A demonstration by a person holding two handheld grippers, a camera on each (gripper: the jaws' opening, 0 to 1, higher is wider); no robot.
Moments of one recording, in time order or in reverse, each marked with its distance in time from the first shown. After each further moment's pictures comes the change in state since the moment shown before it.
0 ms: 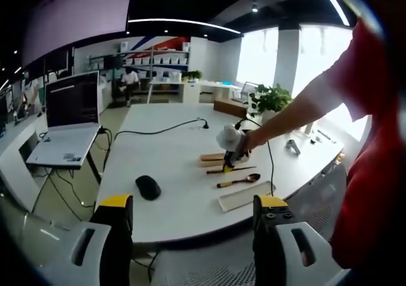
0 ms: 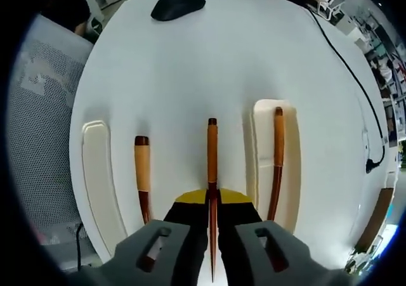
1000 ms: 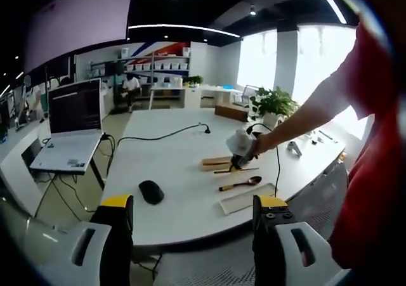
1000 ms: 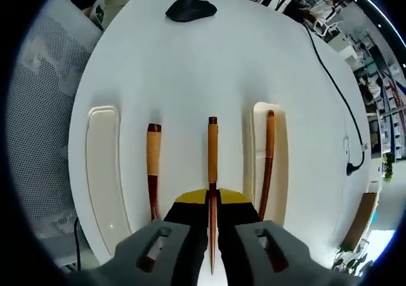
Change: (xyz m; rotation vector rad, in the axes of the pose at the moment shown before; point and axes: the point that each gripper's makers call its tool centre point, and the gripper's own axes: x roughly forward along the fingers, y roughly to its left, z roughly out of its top) left arm -0.009 -0.003 0.003 0.017 -0.028 0.011; right arm -0.032 0.019 -0.002 0.012 -0.048 -0.089
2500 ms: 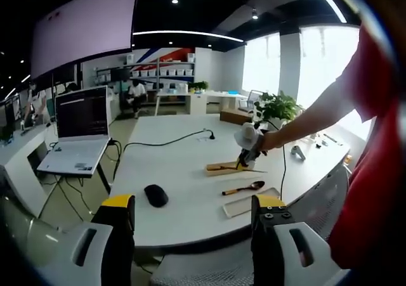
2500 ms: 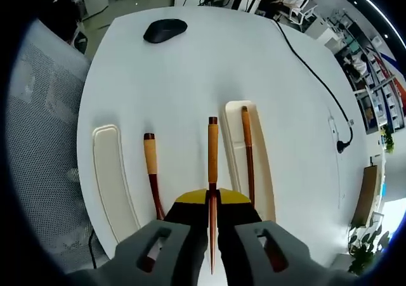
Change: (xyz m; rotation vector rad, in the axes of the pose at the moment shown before) left arm -0.013 0.000 0.007 0.008 -0.046 0.052; right arm -0.022 -0.017 -0.010 0.164 -0.029 -0.044
